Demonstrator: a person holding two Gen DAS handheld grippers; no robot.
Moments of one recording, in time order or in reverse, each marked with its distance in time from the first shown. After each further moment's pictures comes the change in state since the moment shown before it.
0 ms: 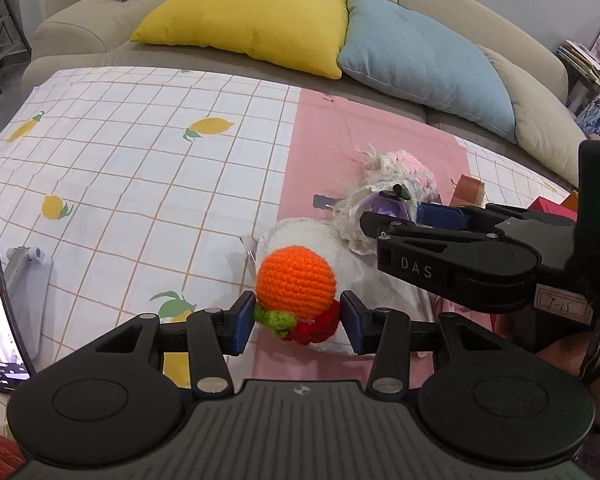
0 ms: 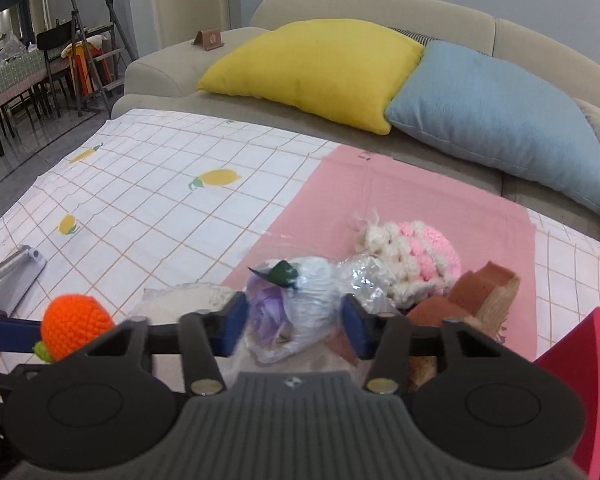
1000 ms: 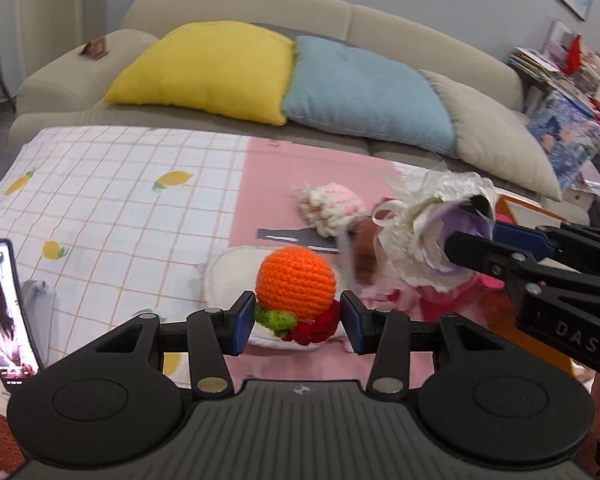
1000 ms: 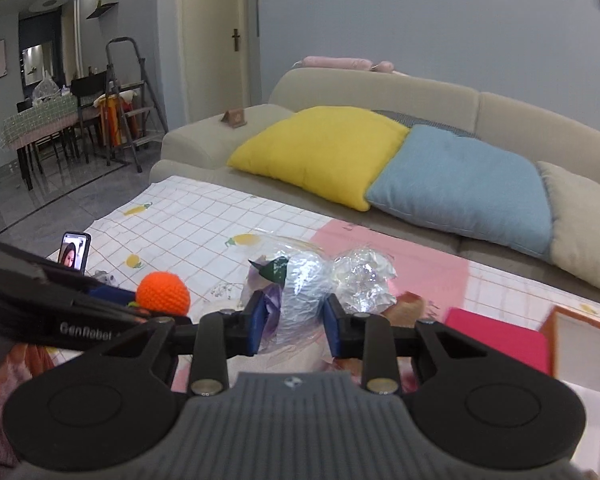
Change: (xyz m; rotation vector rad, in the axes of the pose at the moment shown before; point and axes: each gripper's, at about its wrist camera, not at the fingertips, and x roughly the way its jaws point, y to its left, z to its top) left arm -0.073 -0.055 -0.017 0.109 -0.124 -0.059; right arm -0.189 -0.026 -0.030 -0.029 -0.212 0.037
